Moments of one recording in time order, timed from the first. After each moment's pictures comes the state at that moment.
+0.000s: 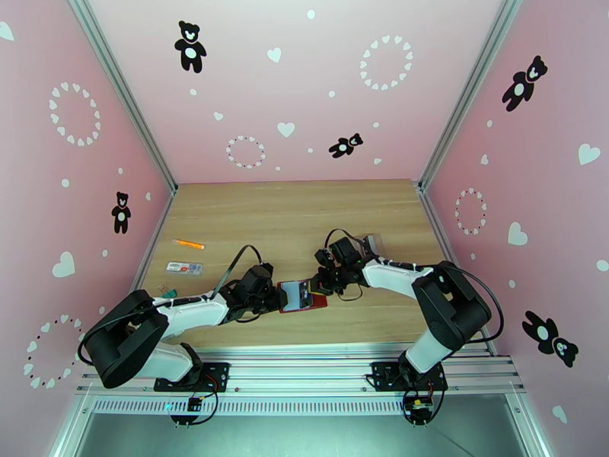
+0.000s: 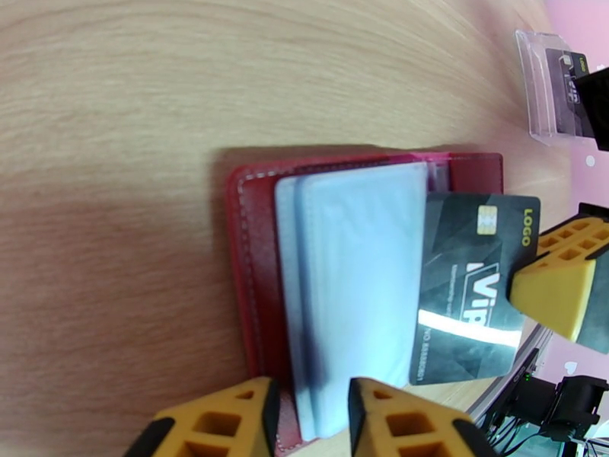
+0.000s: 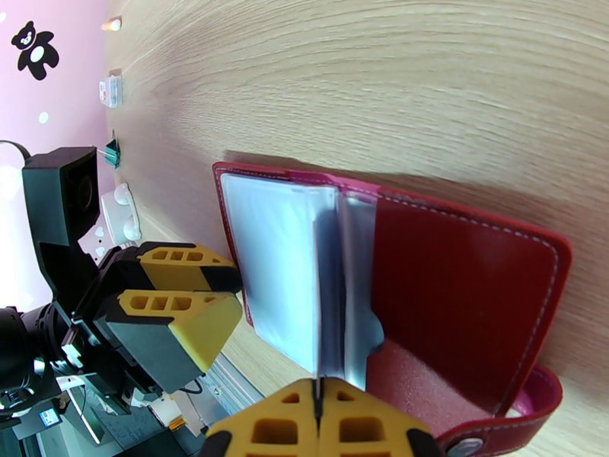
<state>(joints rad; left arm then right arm) -0.75 1.43 0.49 0.04 0.21 -0.94 0.56 1.64 0.80 -0.25 -0.67 0.67</state>
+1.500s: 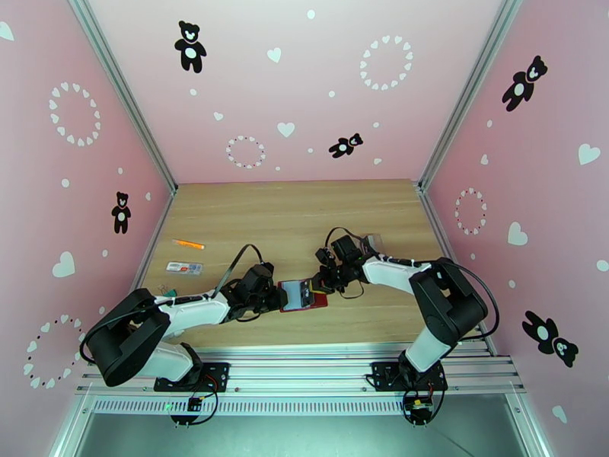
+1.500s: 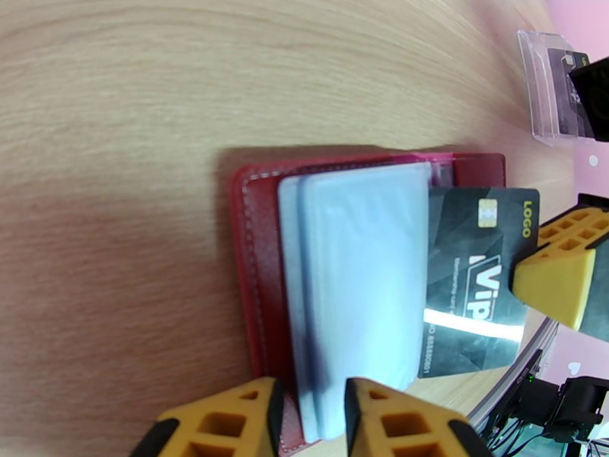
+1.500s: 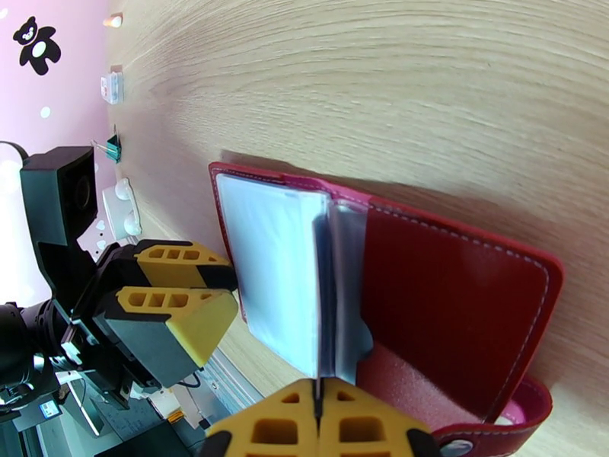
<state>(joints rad) -0.75 1.44 0.50 0.04 0.20 -0.93 0.54 1.68 0.83 -0.26 -0.71 0.62</state>
